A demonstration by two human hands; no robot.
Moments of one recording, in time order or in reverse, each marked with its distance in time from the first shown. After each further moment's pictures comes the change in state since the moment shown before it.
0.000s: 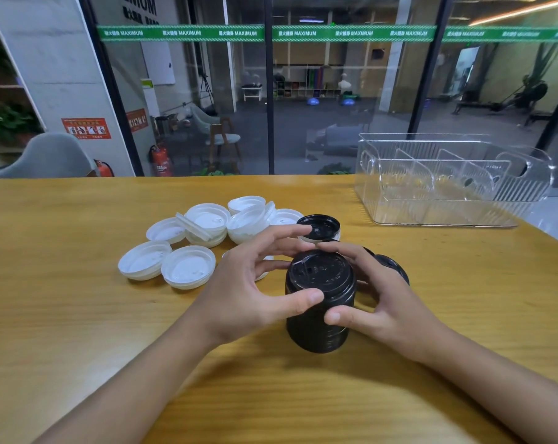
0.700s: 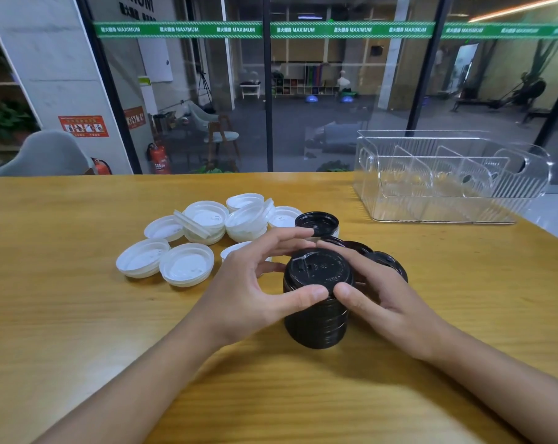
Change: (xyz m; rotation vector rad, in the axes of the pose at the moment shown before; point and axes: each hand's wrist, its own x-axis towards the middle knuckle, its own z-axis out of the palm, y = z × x) left_hand -0.001 -0.002 0.005 0.048 0.000 -0.013; right_hand -0.004 0.005 -0.001 -0.013 -0.052 0.018
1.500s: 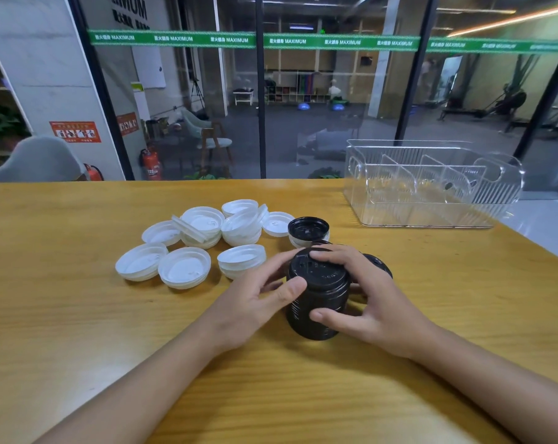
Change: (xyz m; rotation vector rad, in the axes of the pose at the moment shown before) left_hand -0.006 -0.017 0.007 -0.098 -0.211 -0.130; right_hand -0.005 -0.005 0.001 -0.132 0.098 -0.104
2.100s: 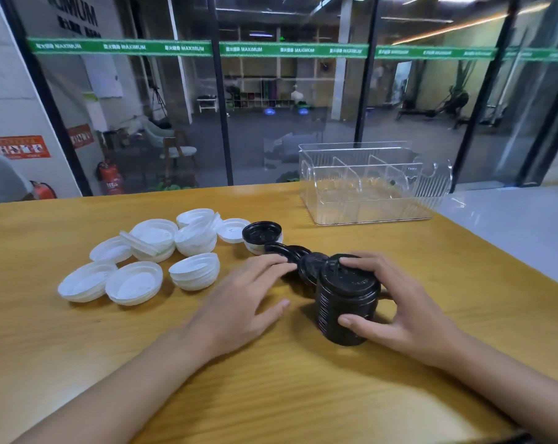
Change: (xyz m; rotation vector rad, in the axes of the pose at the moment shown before) left_hand 0.037 -0.015 0.037 0.776 0.052 0.396; right_hand -0.073 0.001 -0.072 -0.173 0.135 0.112
